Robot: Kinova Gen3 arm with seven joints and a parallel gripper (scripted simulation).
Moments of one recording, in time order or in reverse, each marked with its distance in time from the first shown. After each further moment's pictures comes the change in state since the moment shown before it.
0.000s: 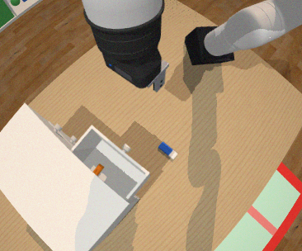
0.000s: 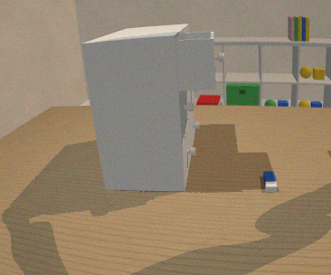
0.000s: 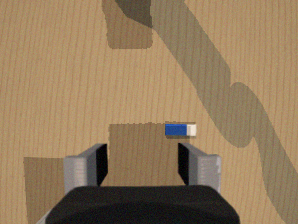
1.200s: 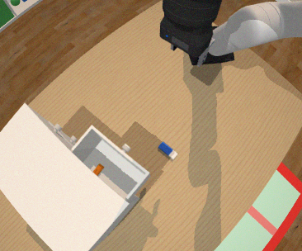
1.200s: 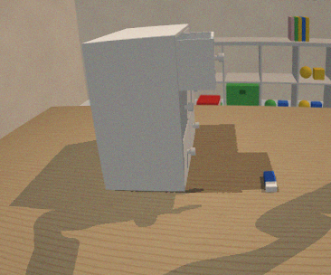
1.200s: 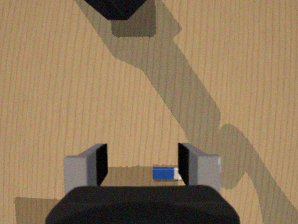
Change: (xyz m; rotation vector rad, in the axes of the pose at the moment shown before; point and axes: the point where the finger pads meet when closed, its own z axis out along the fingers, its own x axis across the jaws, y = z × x) arm 0.026 -0.094 0.006 -0.003 0.004 0.000
